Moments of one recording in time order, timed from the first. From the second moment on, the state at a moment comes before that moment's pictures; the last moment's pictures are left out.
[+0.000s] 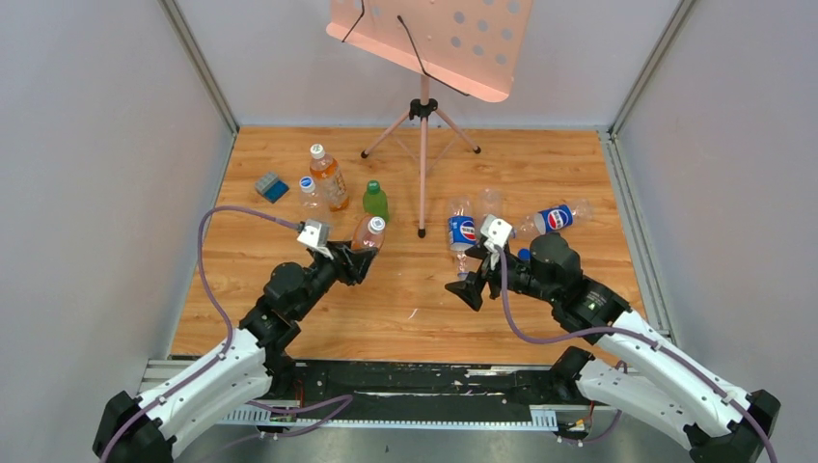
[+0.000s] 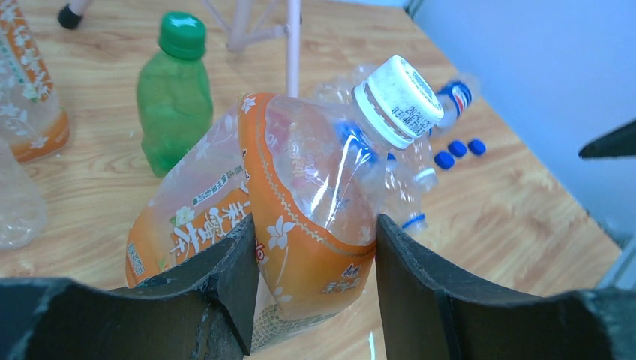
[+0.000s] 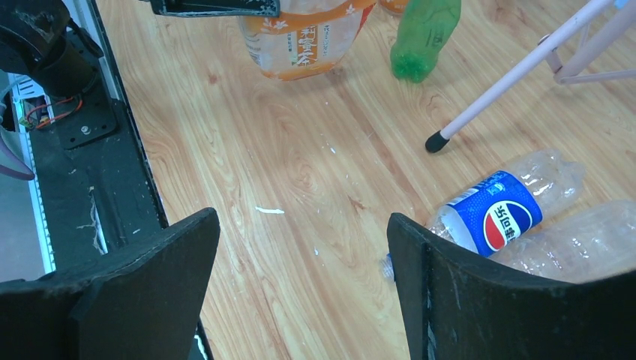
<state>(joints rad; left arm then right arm) -0.67 0.64 0.29 0.29 -0.06 -0.37 0.78 0.75 0.71 -0.26 -0.30 -0.09</state>
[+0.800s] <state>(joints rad) -0.52 0.81 0.03 0.80 -0.19 -0.70 0.78 0.69 0.65 -0.20 -0.28 -0.07</state>
